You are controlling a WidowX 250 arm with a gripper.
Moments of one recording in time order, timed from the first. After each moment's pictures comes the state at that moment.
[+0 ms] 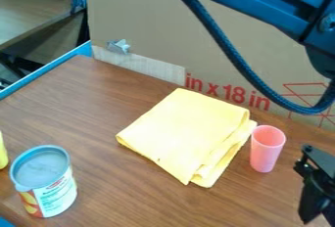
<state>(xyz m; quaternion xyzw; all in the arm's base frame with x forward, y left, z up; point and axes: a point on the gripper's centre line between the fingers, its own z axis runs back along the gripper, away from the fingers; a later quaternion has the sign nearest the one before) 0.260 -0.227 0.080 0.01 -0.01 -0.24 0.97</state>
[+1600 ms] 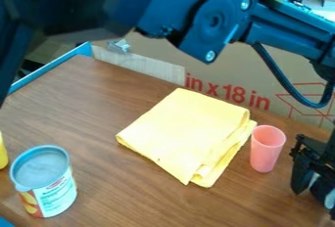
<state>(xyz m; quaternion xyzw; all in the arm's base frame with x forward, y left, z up) 0.328 -0.223 0.038 0.00 0.05 -0.19 0.98</state>
